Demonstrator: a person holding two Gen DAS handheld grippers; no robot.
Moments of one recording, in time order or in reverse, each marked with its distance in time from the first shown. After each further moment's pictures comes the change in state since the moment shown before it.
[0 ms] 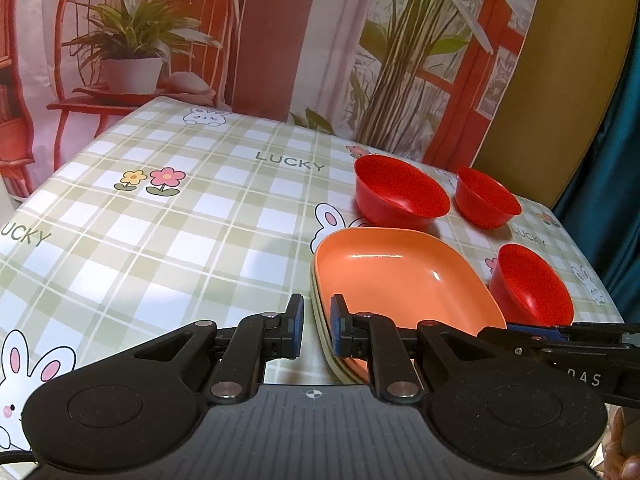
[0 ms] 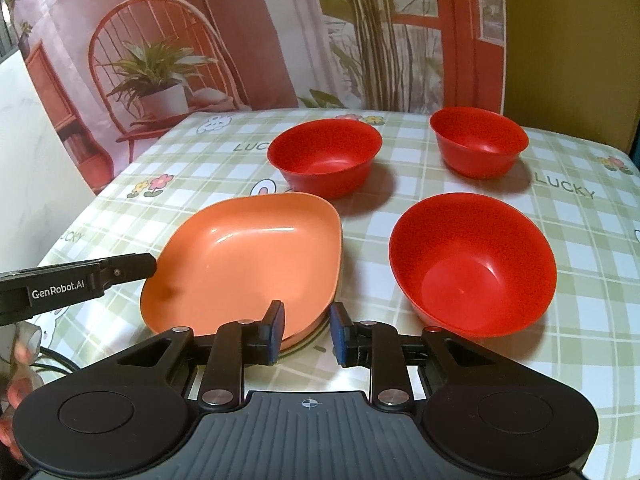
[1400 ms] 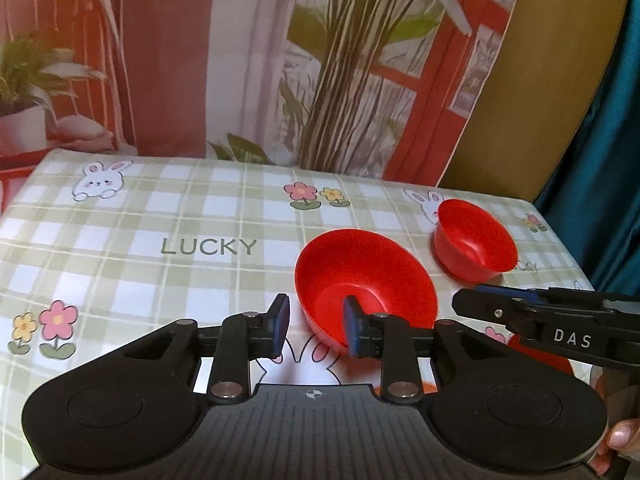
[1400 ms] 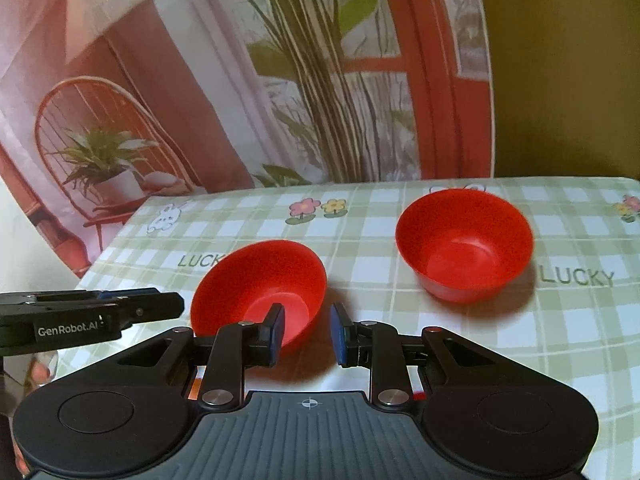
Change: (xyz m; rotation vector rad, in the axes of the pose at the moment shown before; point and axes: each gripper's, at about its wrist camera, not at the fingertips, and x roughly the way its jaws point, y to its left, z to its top) left arm 0.114 -0.026 0.115 0.153 0.100 -0.144; right arm 0.071 -0.065 0.116 0.129 -0.083 0.002
